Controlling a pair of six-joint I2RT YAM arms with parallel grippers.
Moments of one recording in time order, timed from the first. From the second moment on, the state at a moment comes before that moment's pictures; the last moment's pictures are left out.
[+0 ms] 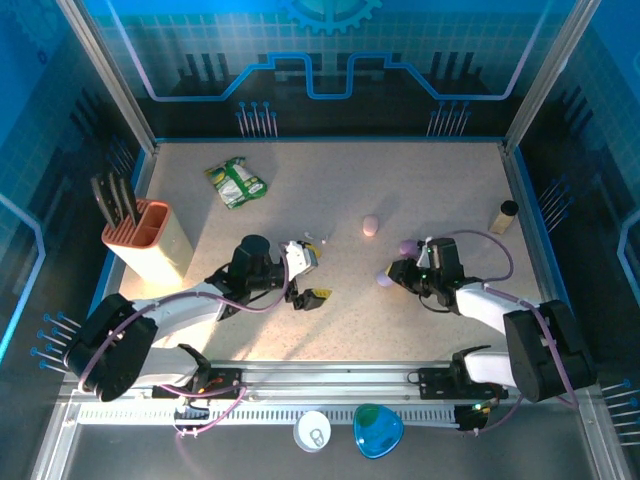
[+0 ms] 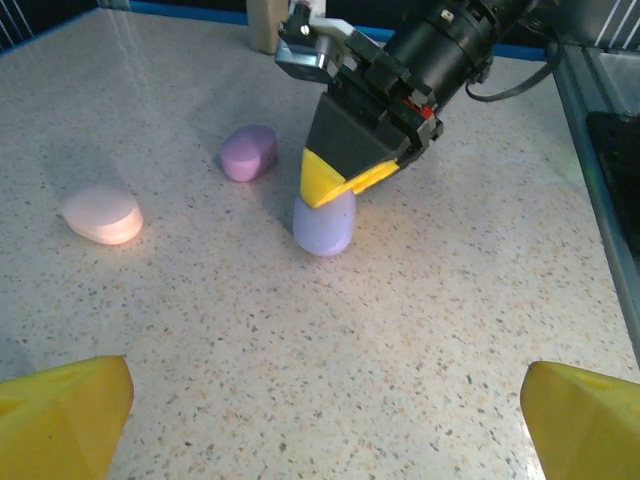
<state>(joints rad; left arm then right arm) -0.57 1.29 0.47 0.39 0.63 0.26 0.22 1.28 0.37 0.08 -0.37 0.73</state>
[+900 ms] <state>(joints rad) -0.49 1.16 0.64 -0.25 -0.15 -0.35 0.56 1.21 0.70 -0.25 0.01 0.39</state>
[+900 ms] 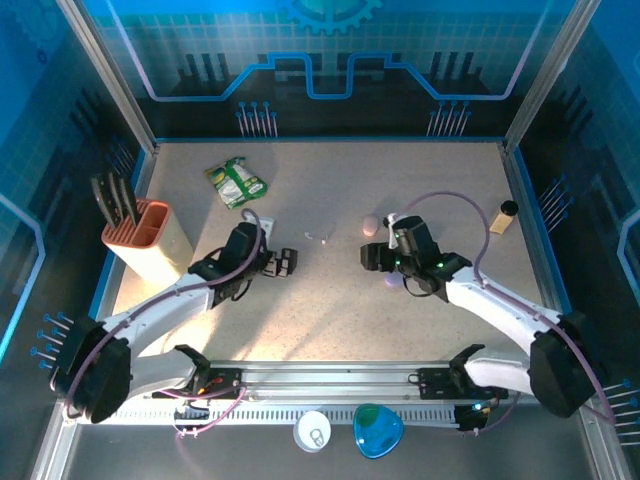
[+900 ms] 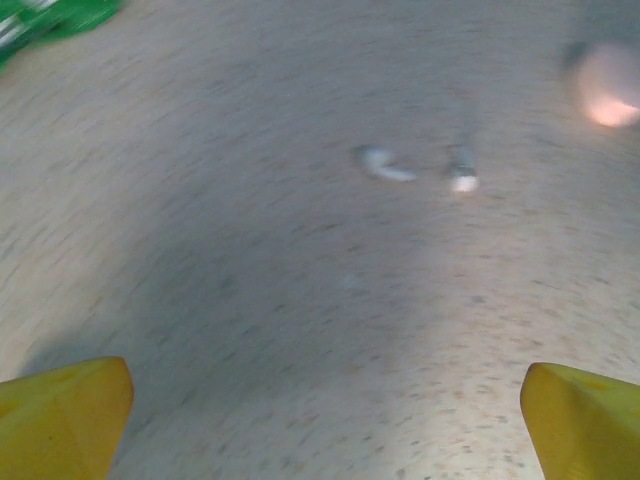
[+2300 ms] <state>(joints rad) -0.28 1.45 0.65 -0.49 -0.29 -0.68 0.72 1.48 0.85 -0.14 -0.06 0.20</state>
